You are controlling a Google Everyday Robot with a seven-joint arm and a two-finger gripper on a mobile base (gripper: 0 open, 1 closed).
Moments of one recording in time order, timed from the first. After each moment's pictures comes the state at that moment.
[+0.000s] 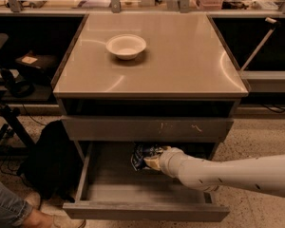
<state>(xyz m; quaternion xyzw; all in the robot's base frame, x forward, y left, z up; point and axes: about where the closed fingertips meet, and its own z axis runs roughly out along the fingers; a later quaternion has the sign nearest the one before) 0.568 -0.062 0.514 -0.31 0.84 0.09 0.43</state>
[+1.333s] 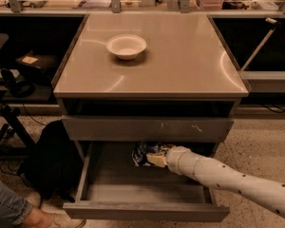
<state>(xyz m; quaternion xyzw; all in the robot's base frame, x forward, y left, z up) 0.581 -0.067 0.520 -0.27 0.82 0.20 0.46</state>
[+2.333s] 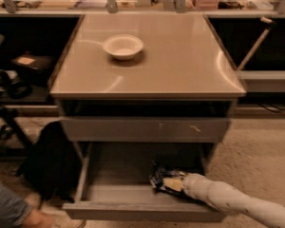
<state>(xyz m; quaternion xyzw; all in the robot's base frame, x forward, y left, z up) 0.539 -0.154 0.363 -0.16 0.89 0.21 0.38</state>
